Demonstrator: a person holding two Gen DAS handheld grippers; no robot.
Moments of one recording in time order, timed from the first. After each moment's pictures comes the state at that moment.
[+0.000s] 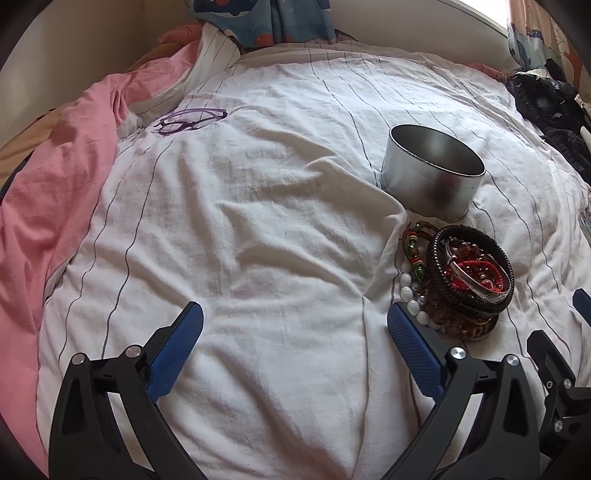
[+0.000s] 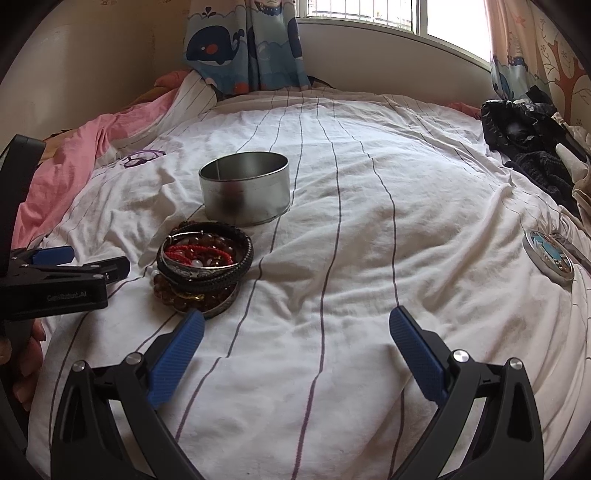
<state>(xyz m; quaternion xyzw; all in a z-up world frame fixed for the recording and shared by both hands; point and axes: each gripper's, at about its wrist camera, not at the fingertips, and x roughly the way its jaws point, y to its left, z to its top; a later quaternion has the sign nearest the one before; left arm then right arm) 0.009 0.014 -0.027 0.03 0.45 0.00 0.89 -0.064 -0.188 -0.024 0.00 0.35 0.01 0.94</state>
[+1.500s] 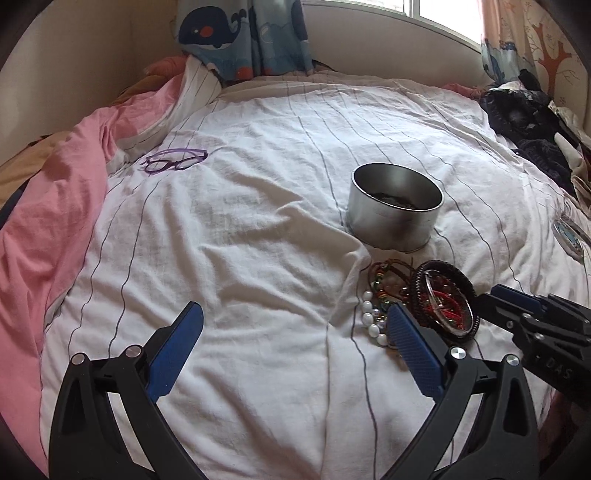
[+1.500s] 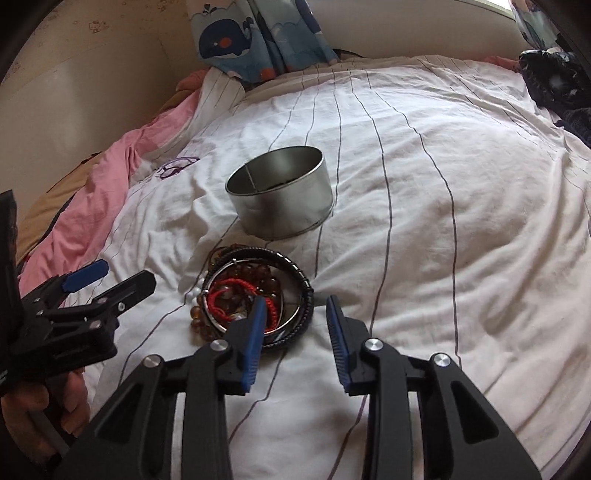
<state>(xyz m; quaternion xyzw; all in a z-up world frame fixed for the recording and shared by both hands) -0.004 -0.003 0.001 0.03 0.40 -0.05 0.92 -0.017 -0.203 -0.025 0.10 0.40 0.12 0.90</state>
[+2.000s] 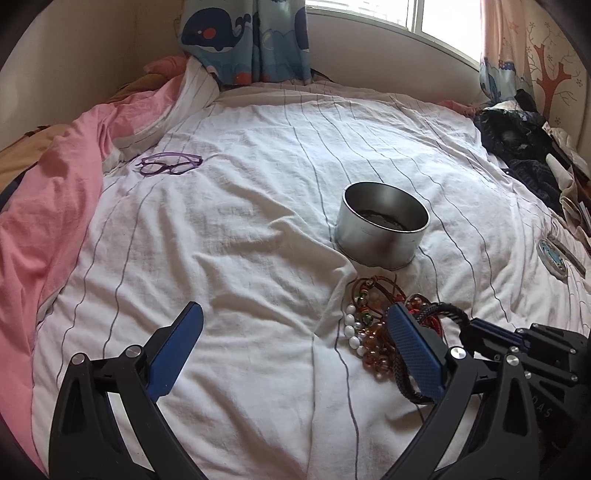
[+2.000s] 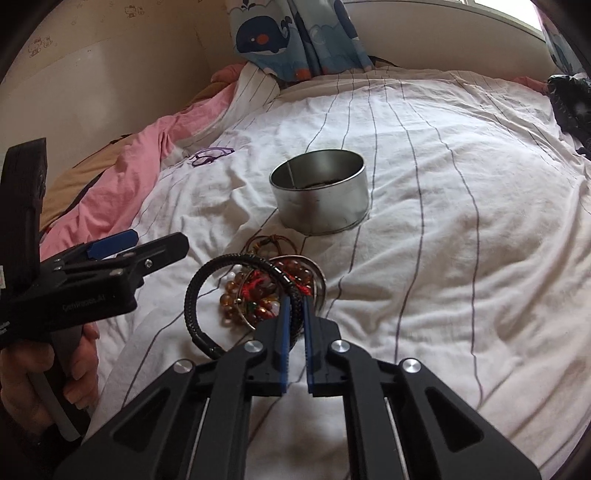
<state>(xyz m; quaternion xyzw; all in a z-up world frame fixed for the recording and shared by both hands) -0.004 0.001 0.011 0.00 0.39 -0.07 0.92 -0.039 -0.194 -0.011 0.06 0.38 0.16 0.91</state>
